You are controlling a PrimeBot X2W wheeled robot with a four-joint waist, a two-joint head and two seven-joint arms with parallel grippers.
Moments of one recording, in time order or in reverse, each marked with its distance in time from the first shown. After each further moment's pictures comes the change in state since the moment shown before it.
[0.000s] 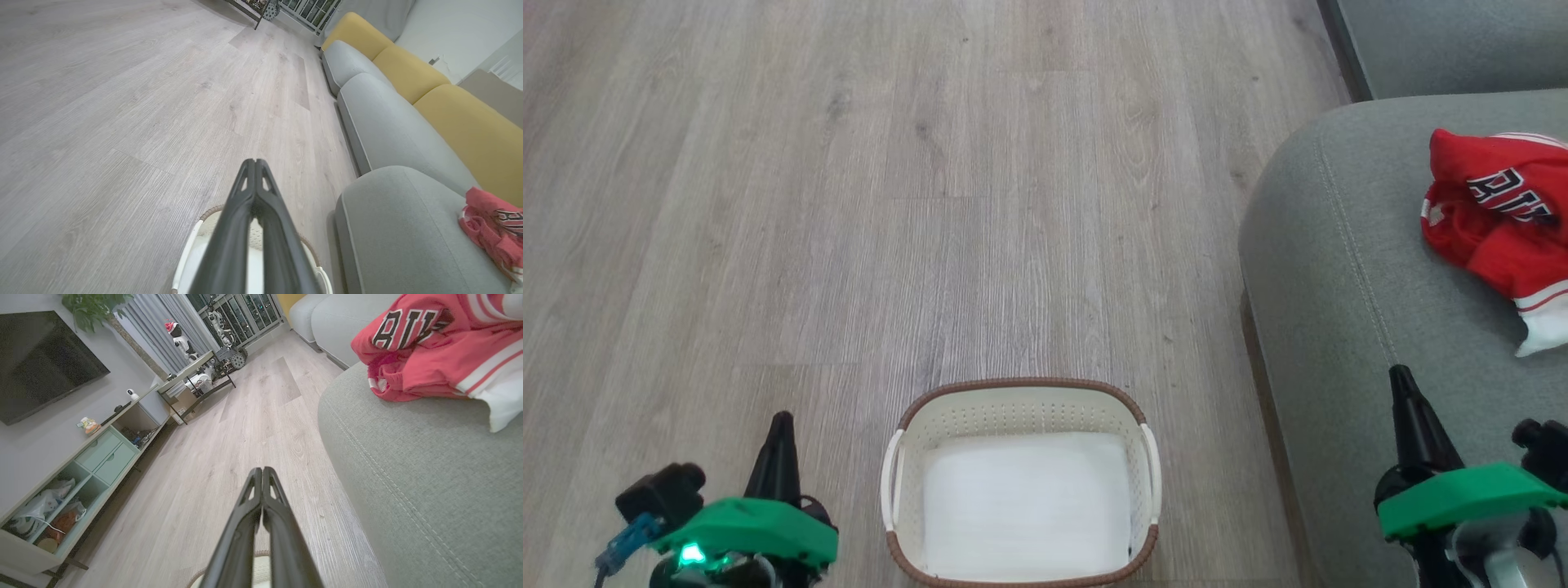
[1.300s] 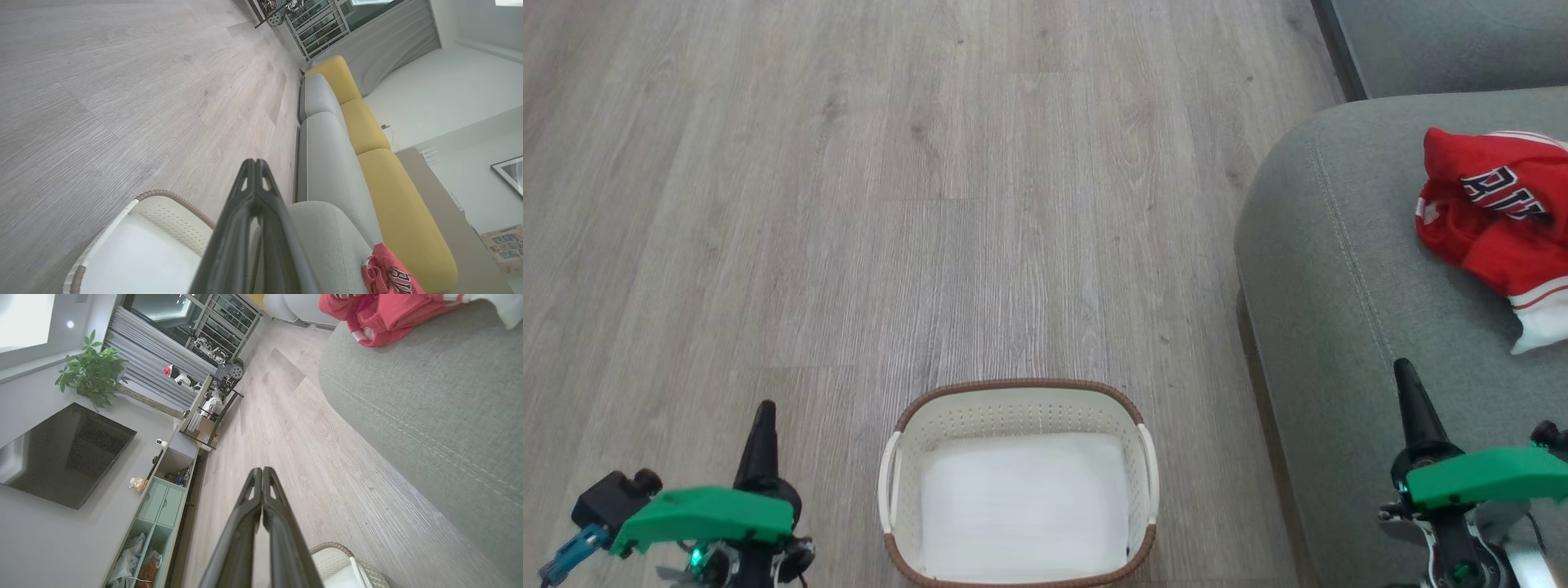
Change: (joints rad) left arm -0.020 -0.005 0.055 -0.018 -0.422 -0.039 0.109; right arm -0.039 0.044 -0.056 0.025 0.370 0.000 0.107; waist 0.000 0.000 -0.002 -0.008
